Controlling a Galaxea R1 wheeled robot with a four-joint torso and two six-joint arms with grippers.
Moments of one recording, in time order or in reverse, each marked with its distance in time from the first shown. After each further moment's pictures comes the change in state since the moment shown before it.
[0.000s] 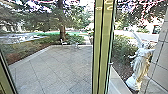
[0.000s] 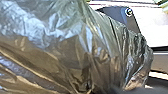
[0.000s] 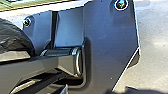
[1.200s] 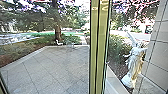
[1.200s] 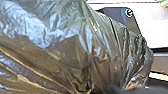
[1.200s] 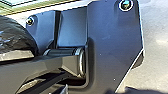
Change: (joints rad) left arm -0.002 0.000 0.000 0.000 0.000 0.000; right arm 0.003 0.014 -0.002 0.000 -0.003 -0.019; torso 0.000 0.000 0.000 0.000
